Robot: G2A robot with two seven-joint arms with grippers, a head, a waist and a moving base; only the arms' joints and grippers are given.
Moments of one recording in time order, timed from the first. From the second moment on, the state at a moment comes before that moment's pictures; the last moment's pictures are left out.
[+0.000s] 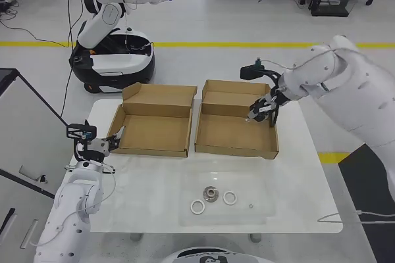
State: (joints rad) left arm 1.73 -1.15 -1.60 -1.80 1.33 0.00 0.00; right arm -0.31 -0.91 0.51 -1.38 -0.12 0.11 1.48
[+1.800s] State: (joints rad) left arm 1.73 -1.15 -1.60 -1.80 1.33 0.00 0.00; right arm -0.47 -1.14 0.36 -0.92 -0.49 0.16 1.19
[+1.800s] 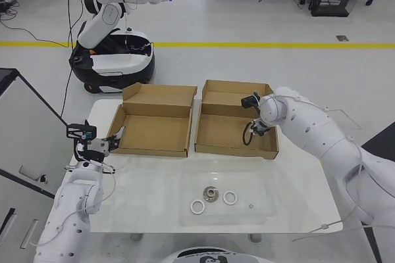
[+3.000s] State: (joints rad) left arm 1.73 -1.15 -1.60 -1.80 1.33 0.00 0.00; right arm -0.50 -1.01 0.74 -1.30 -0.50 0.15 1.34
